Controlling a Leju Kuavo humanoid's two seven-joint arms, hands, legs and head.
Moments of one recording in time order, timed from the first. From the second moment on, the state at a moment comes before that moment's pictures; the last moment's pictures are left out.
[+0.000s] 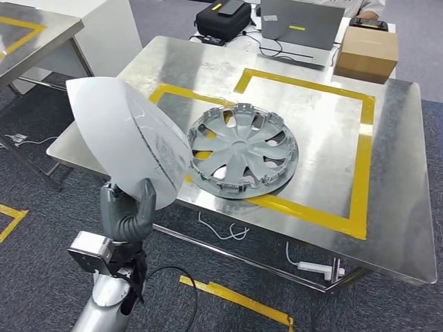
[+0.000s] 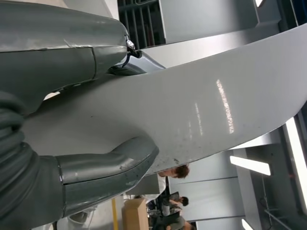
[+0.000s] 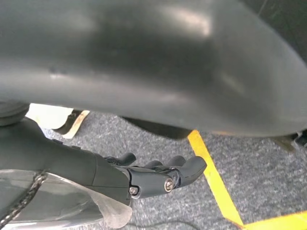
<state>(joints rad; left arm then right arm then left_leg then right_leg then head) -0.09 -0.17 -0.41 -1.54 -0.20 0.40 -0.62 -0.06 0.20 -0.65 -0.19 1.33 -0.07 0.01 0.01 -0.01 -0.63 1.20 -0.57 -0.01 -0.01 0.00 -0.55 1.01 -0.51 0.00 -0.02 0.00</state>
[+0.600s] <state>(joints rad) -0.08 -0.17 -0.41 -1.54 -0.21 0.40 -0.62 -0.06 0.20 -0.65 -0.18 1.33 -0.06 0.00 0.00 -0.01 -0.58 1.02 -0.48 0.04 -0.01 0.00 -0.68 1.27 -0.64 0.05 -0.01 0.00</state>
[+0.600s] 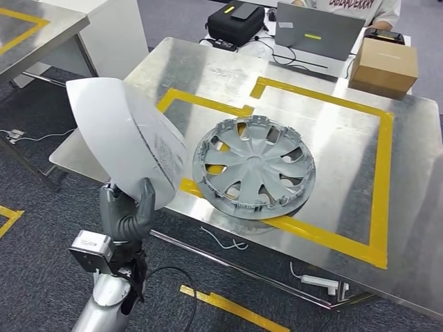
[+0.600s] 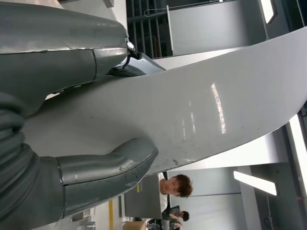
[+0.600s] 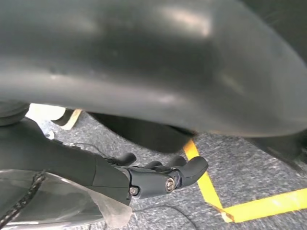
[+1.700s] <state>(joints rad) -0.61 -0.12 -0.55 -1.19 -1.04 0.51 -0.51 -0.10 0.20 -0.58 -0.19 1.42 0.04 0.01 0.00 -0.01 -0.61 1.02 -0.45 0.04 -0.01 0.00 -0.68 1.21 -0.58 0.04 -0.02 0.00</state>
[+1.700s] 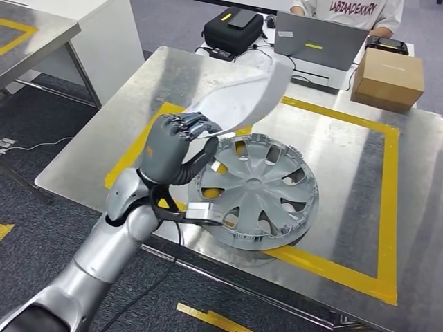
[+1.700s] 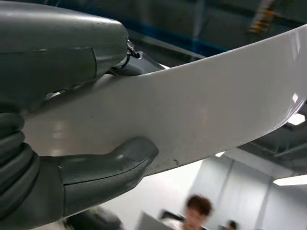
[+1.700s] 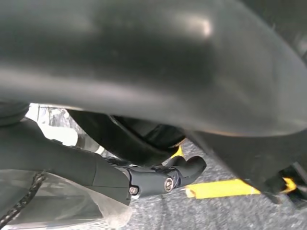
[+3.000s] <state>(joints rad) -0.85 0.21 -0.48 -0.47 -1.18 0.52 -0.42 -0.10 0.18 -0.54 -0.19 1.44 0.07 0.01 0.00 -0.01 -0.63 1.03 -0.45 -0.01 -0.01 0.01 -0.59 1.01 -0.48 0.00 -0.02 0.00</state>
